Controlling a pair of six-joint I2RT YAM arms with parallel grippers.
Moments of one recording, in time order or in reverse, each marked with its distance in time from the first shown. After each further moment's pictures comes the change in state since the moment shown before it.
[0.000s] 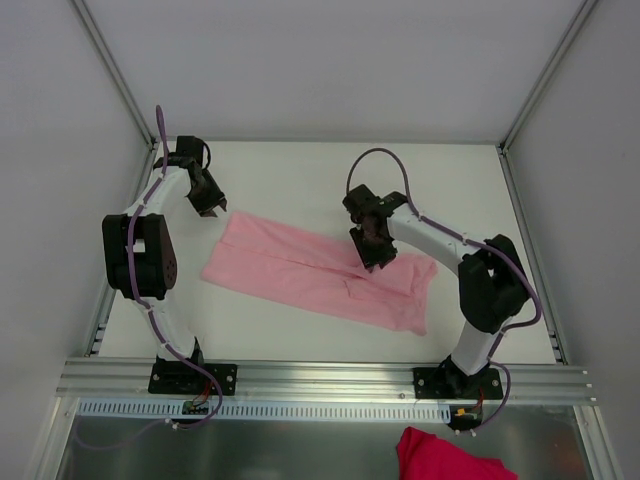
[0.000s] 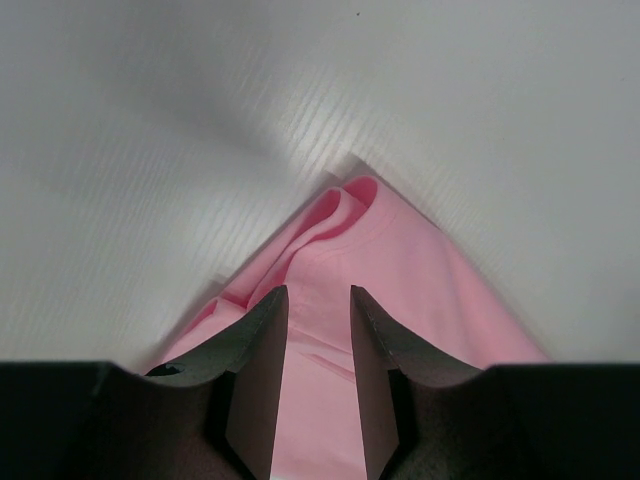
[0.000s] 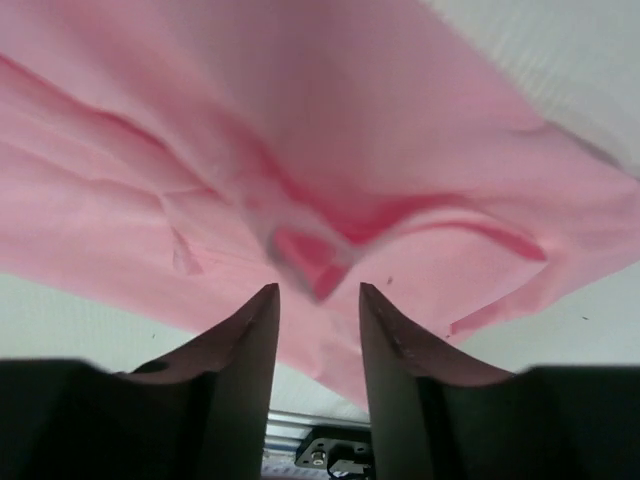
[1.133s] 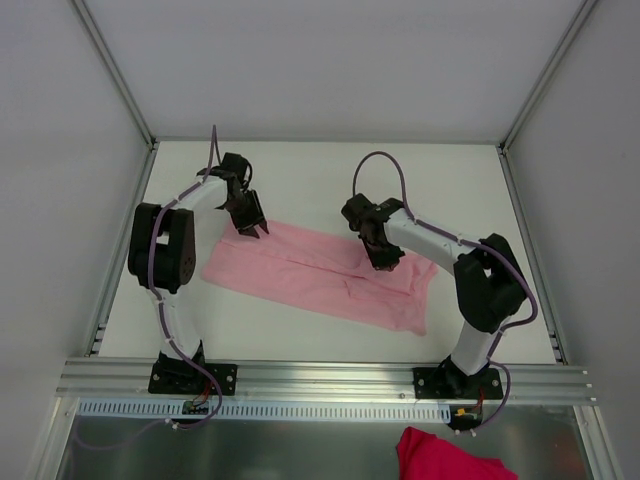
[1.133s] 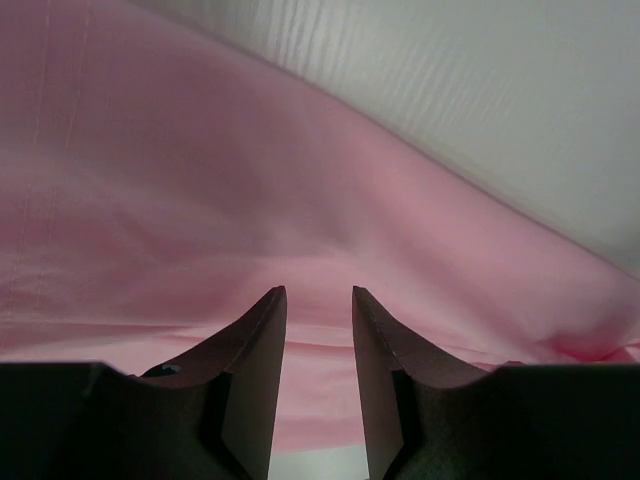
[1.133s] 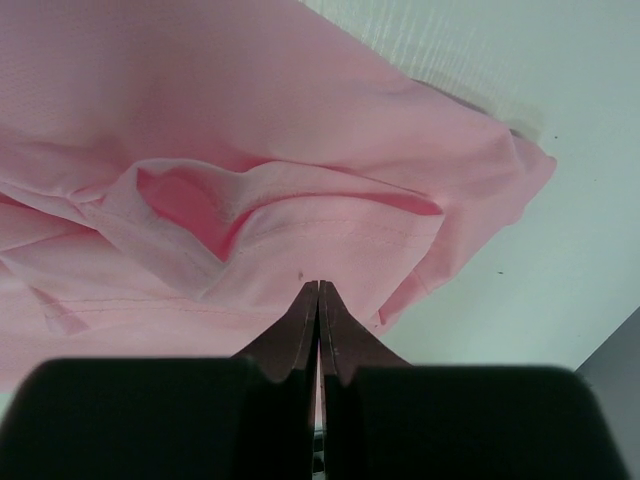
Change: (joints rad) left arm -0.201 0.105 -0.034 0.034 0.203 -0.001; right arm 0.016 0.008 -0.056 -0.028 0.210 0.043
